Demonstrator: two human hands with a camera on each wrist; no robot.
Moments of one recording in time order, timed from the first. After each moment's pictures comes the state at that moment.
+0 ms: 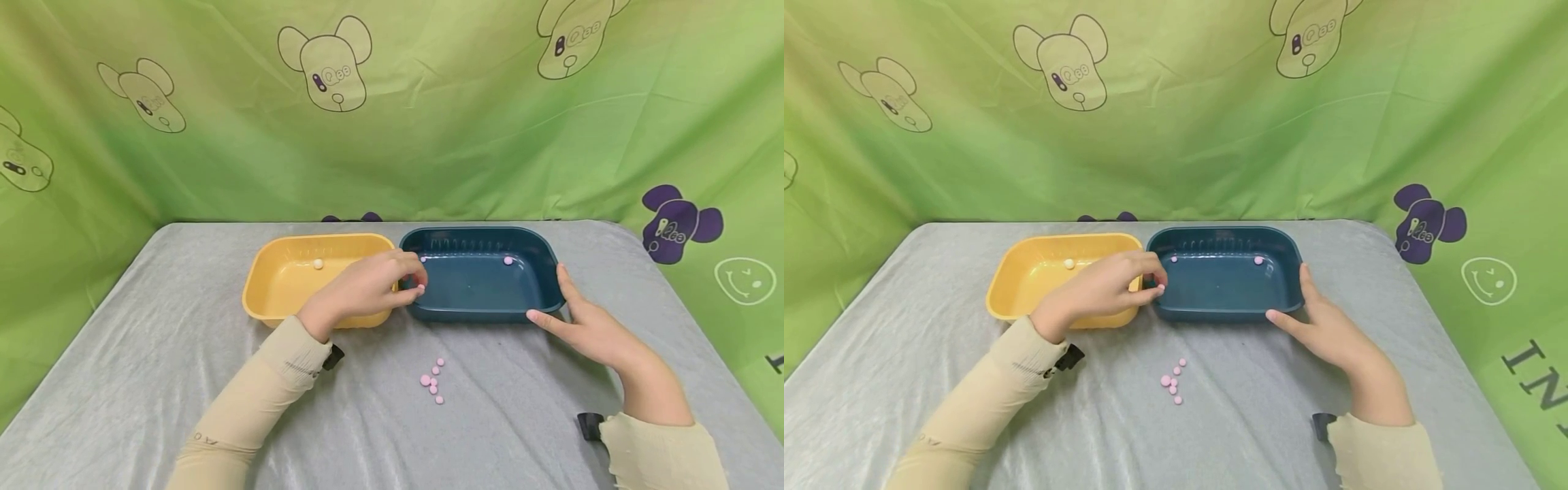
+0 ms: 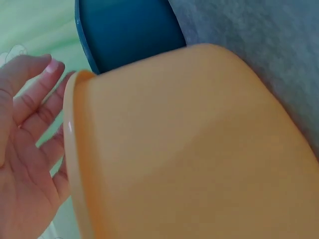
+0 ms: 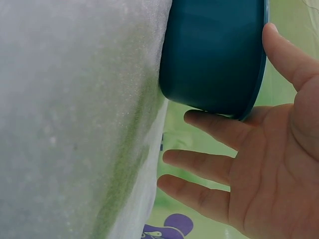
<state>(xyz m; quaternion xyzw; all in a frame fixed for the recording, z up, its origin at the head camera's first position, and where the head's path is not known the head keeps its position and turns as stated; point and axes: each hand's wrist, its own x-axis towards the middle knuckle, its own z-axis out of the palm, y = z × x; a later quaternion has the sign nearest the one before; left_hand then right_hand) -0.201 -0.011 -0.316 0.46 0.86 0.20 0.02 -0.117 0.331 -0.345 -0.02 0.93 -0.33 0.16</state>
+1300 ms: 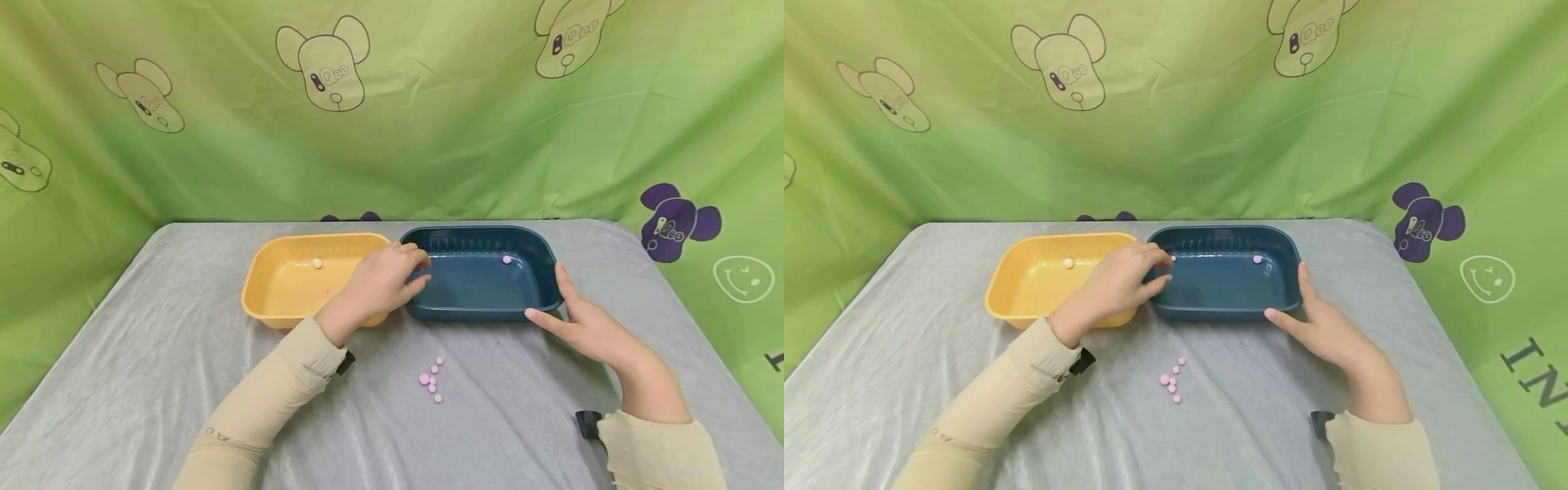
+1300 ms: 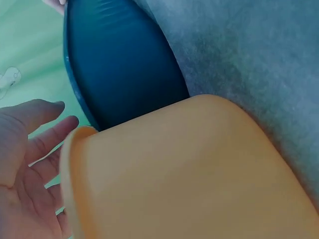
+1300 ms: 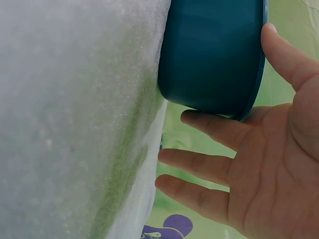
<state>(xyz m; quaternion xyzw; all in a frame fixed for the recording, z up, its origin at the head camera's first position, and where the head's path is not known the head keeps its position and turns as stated) -0.197 0.013 -0.322 0.37 0.91 0.15 -0.05 -0.117 0.332 -0.347 -0.03 0.93 -0.33 0.16</state>
